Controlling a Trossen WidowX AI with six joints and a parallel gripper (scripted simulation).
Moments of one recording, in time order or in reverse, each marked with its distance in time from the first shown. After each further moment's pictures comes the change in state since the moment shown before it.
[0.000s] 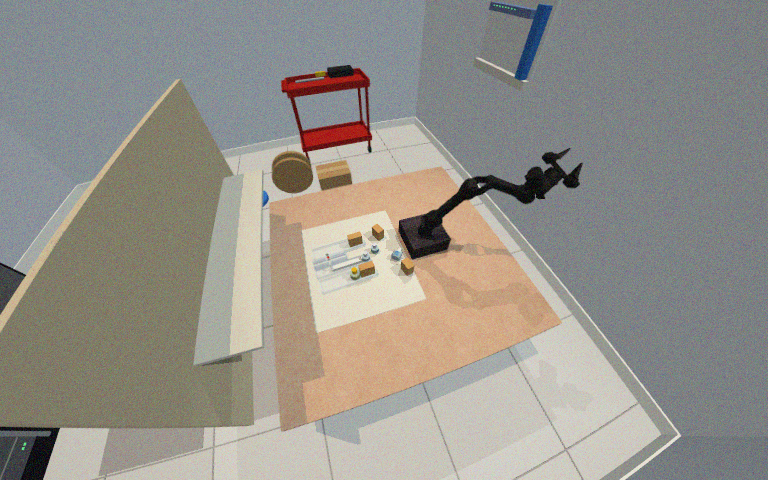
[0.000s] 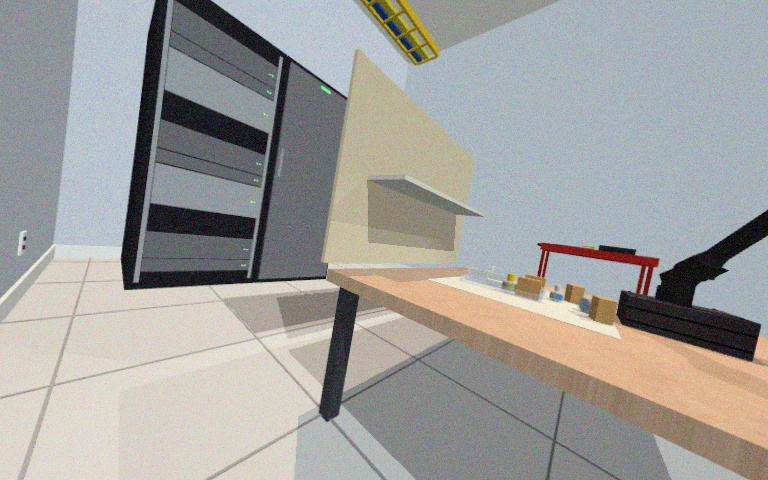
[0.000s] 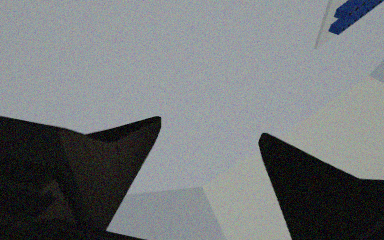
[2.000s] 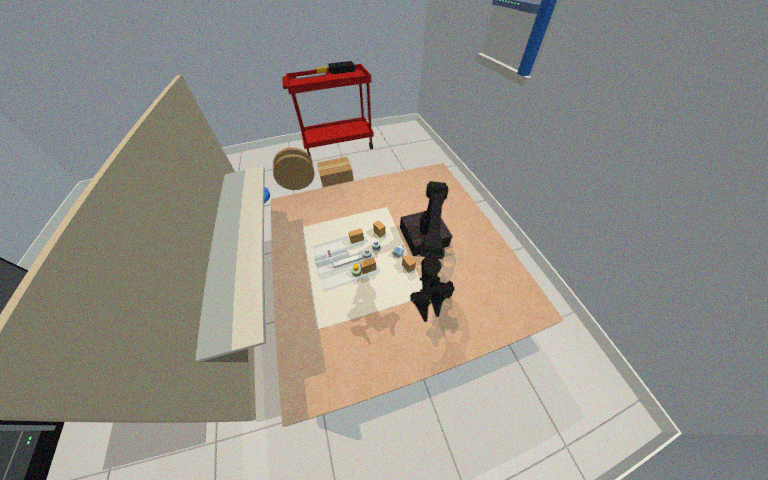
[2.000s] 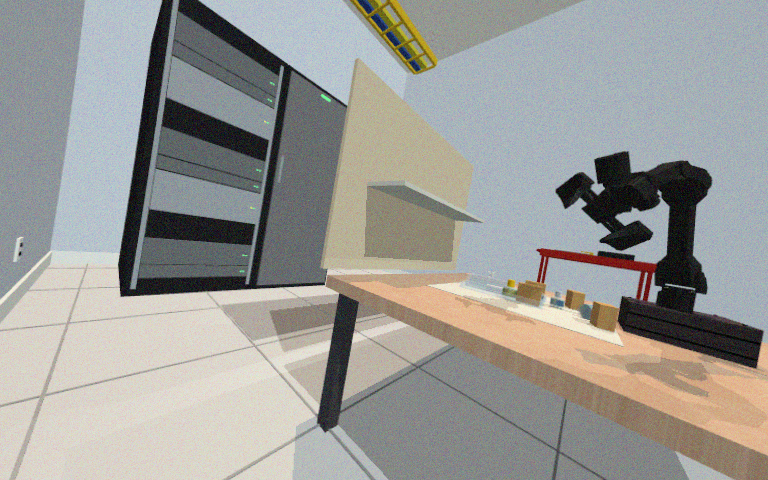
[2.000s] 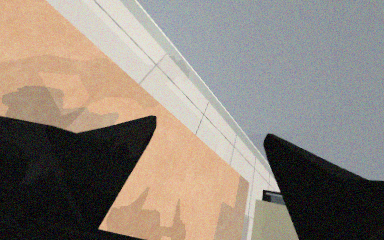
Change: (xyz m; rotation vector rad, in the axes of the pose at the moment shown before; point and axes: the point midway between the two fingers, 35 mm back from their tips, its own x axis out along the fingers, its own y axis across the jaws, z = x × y) arm -0.778 -0.070 -0.333 0.596 2.080 1.026
